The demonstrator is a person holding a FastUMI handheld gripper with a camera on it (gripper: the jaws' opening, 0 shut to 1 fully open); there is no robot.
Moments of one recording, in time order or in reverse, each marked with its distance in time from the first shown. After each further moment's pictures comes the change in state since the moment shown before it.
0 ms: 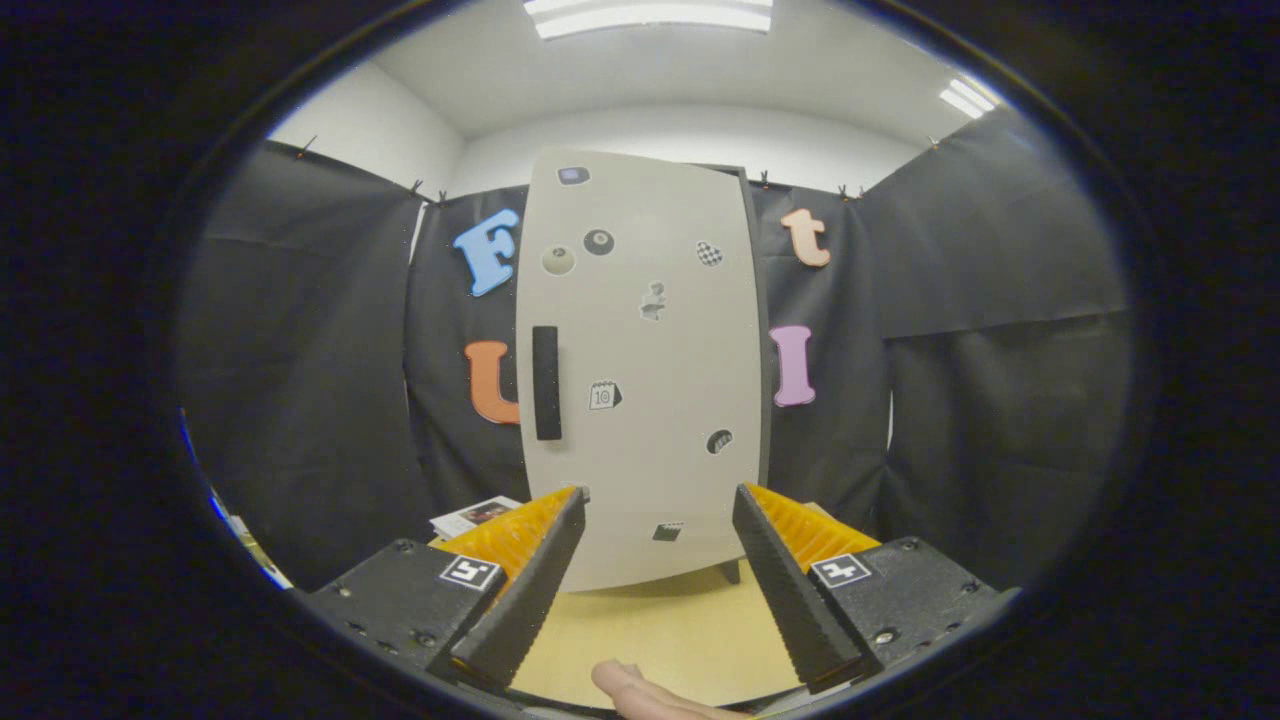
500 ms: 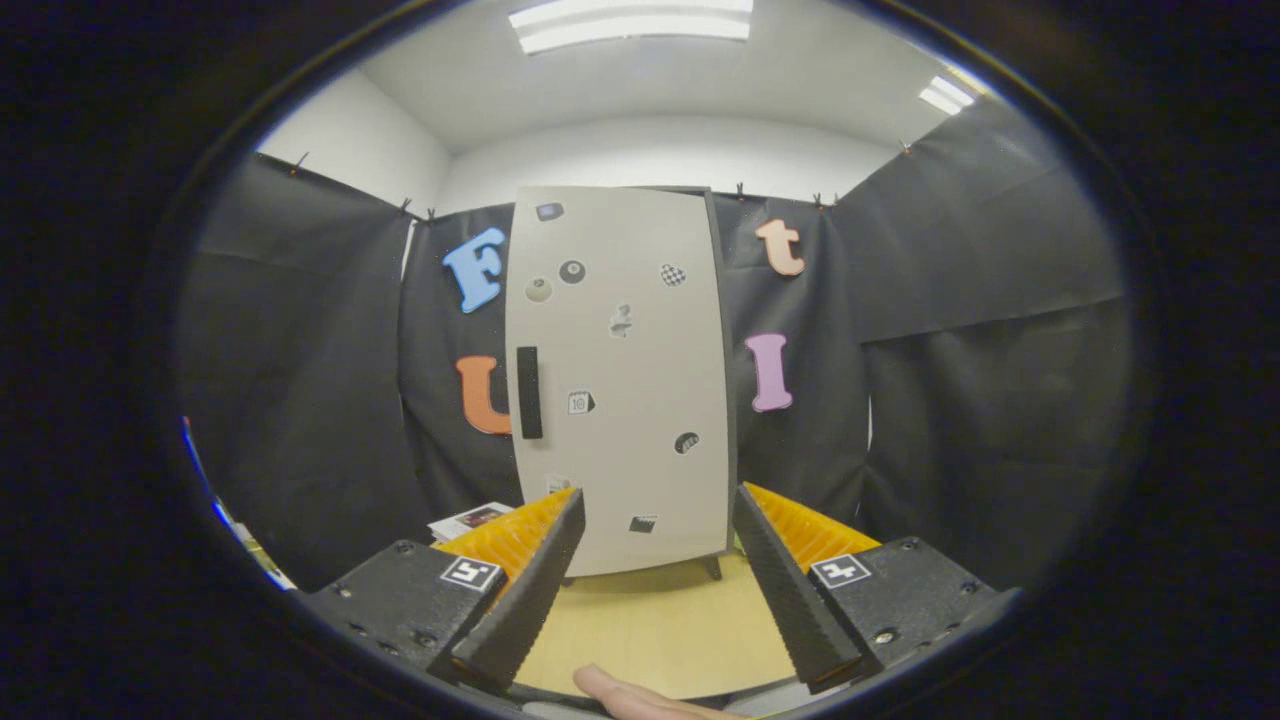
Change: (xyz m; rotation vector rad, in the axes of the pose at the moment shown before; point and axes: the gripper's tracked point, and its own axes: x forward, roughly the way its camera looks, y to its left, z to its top) arm -0.038 -0.022 -0.002 0.002 -0.014 -0.022
